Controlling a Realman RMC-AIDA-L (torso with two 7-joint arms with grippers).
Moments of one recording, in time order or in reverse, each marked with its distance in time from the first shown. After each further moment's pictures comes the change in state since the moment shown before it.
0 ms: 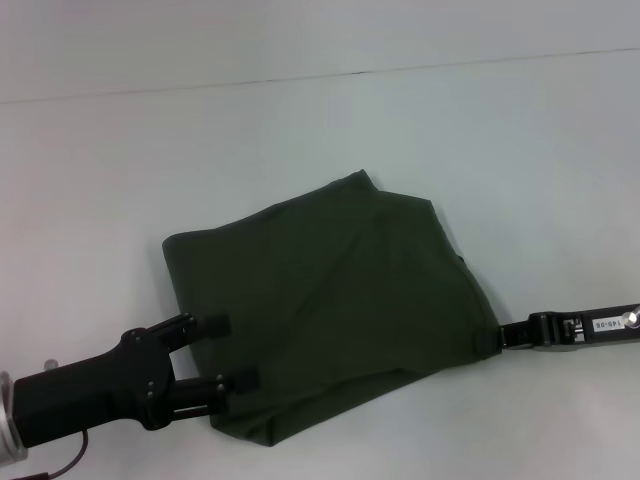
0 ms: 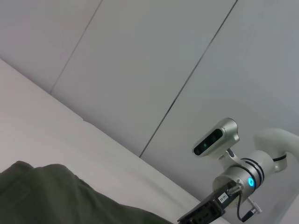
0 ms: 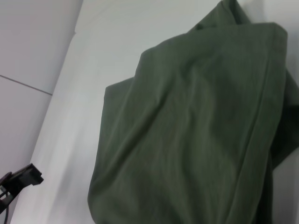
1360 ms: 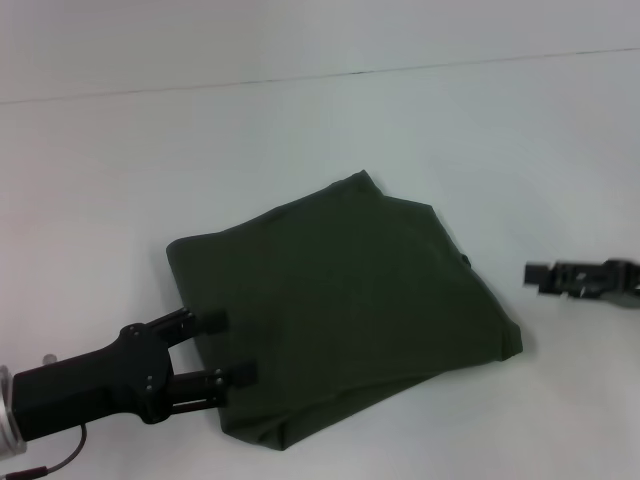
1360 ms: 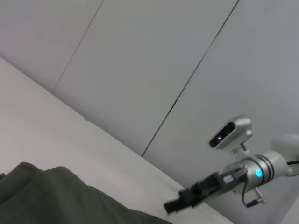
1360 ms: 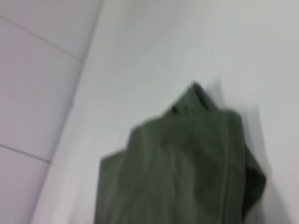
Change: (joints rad) left arm -0.008 0.005 0.000 0.000 0.000 -0.007 -0.006; right arm -0.067 -0.015 0.238 -0.086 0.009 -0.076 -0.024
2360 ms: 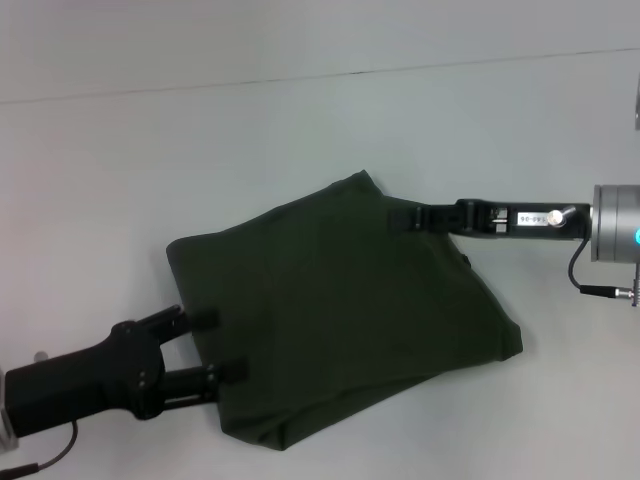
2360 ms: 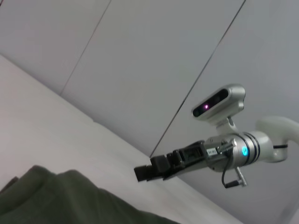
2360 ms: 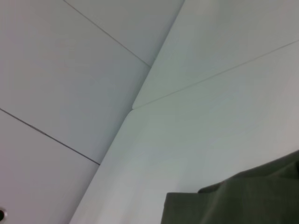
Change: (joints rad) left arm -0.007 0.005 -0.019 0.010 0.018 -0.011 -0.004; right arm 0.205 0.092 -0.105 0.092 0.106 0.145 -0.089
